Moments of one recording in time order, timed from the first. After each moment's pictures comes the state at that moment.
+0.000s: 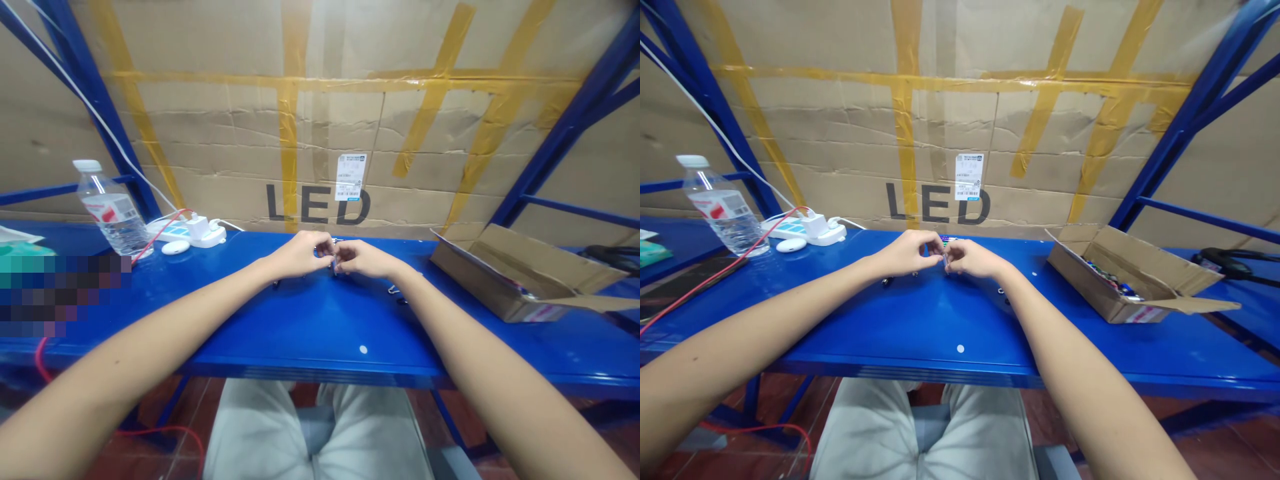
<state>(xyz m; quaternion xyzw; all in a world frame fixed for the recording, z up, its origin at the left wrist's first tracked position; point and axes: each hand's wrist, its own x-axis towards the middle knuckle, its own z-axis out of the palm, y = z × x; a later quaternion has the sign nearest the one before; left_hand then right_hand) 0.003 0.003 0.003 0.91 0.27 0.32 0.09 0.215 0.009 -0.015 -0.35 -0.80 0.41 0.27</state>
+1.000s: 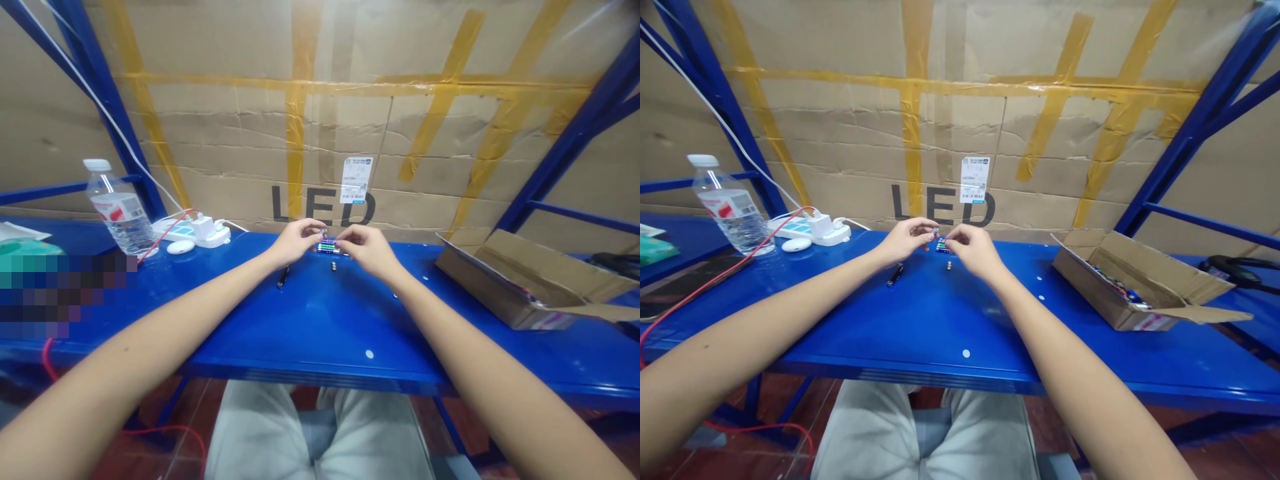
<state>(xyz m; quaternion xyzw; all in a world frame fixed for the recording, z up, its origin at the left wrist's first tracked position) -0.011 0.035 -0.005 0.74 0.32 0.46 0.37 0.189 -0.007 0.000 -0.43 -0.74 0.24 0.46</state>
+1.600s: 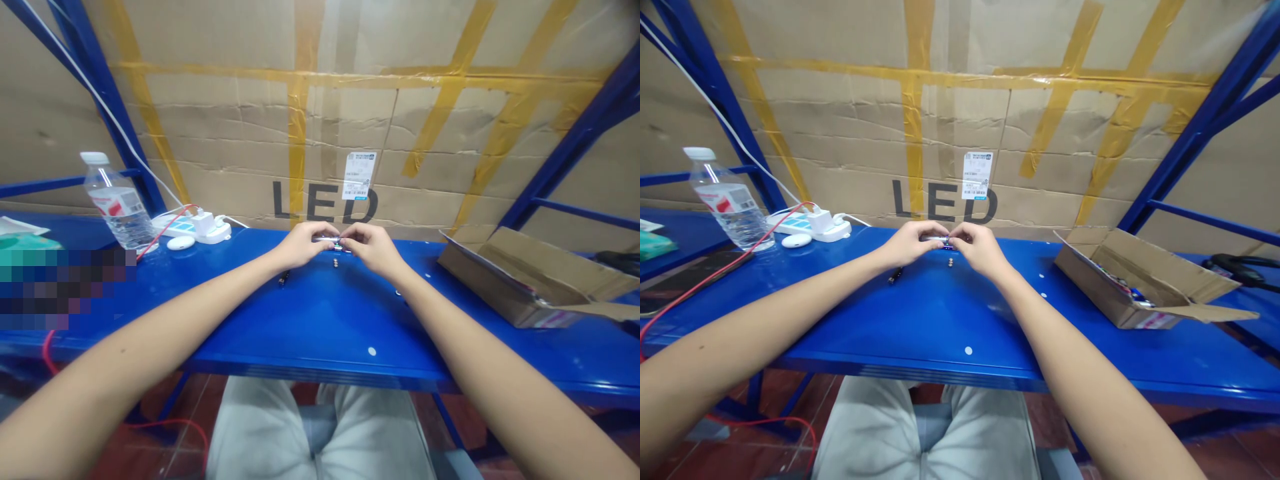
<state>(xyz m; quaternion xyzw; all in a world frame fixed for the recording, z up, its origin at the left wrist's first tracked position) -0.005 0.019 0.001 0.84 0.28 0.40 0.25 0.196 -0.003 -0.002 -0.42 -0.75 0.20 0.47</state>
